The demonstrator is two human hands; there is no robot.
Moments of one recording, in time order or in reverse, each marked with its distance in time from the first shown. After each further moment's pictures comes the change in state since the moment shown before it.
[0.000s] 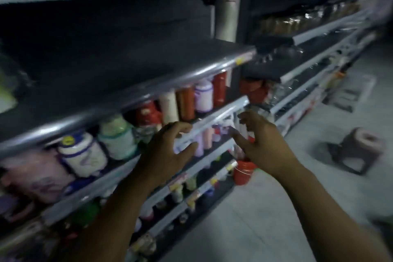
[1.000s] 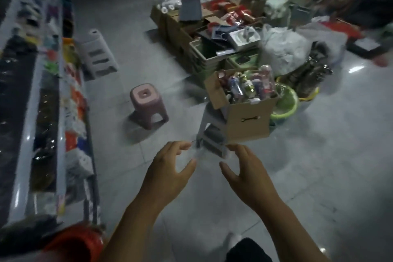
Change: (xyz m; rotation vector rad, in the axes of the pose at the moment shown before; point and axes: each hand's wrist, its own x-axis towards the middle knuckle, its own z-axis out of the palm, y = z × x) left_hand 0.301 0.283 0.711 -0.232 -1.094 0.594; right_hand -0.081 0.503 -0.268 -0.258 0.598 1.260
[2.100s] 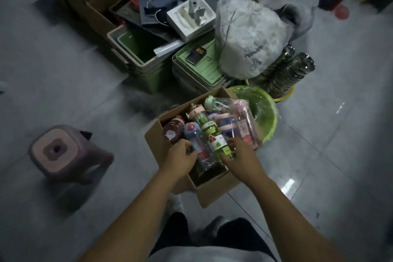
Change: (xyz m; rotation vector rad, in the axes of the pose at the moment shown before) left_hand 0.663 -0.019 0.267 -0.068 -0.607 -0.398; right_hand 0.582 0.259 -0.049 0.083 -0.075 0.585
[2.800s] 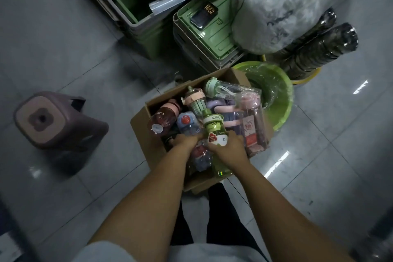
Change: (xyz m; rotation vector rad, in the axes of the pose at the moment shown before) left_hand 0.149 -0.005 0.081 -0.288 0.034 -0.750; right_hand 0.126 0.051 0.046 0.139 -0.190 0.328
